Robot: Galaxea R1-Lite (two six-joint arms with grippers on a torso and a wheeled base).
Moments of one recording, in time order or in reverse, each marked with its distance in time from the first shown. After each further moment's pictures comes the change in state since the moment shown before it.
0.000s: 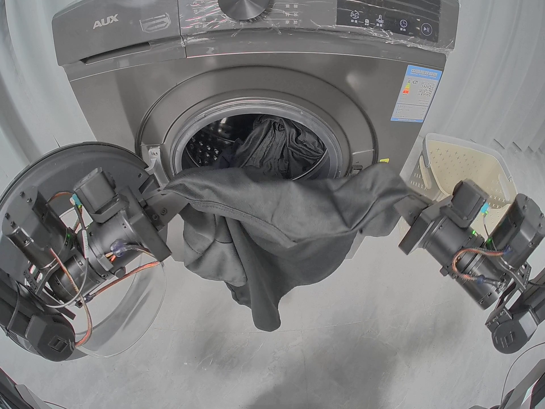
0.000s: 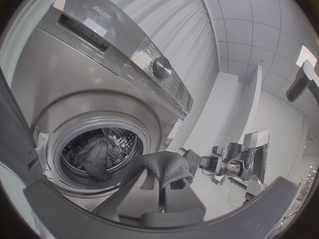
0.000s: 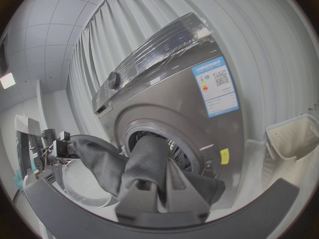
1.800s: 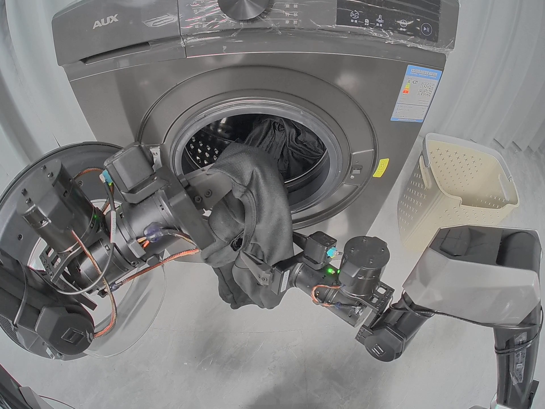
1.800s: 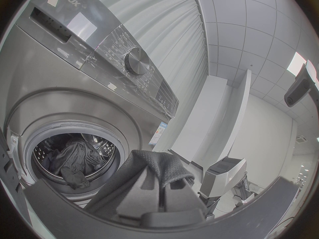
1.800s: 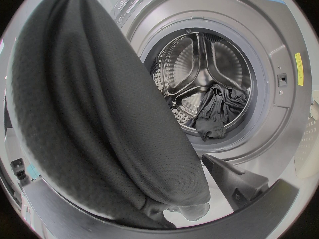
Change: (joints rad) left arm -0.144 0.035 -0.172 0.101 0.017 0.004; right arm 0.162 0.630 -0.469 0.039 0.008 -0.032
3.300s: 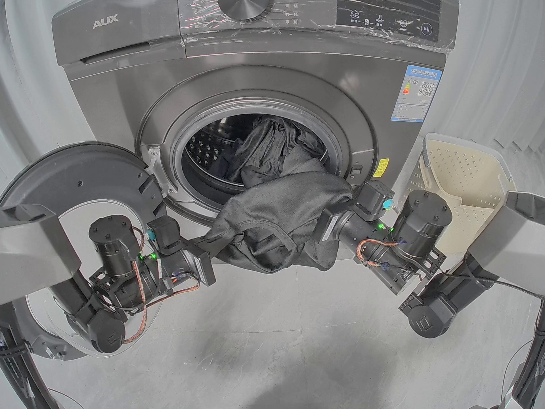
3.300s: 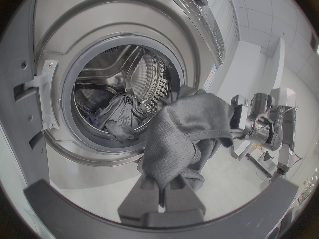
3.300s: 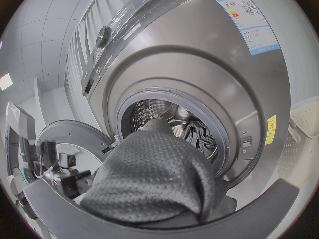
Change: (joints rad) left arm 0.181 0.334 0.094 -0.043 0.057 0.169; right arm -0.087 -0.236 0.075 0.000 -0.070 0.041
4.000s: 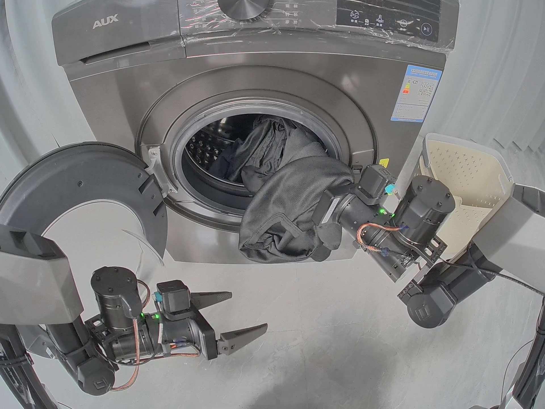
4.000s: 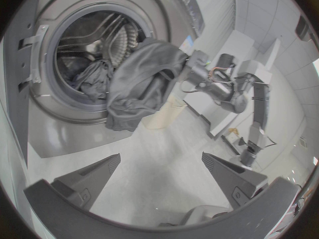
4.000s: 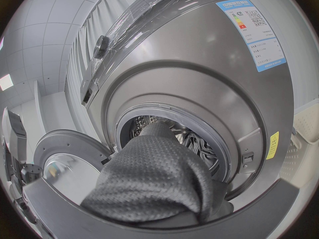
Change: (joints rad) left arm -0.116 -0.007 0.301 -0.073 -0.091 0.022; right arm -0.006 -0.012 -0.069 0.019 -0.010 0.000
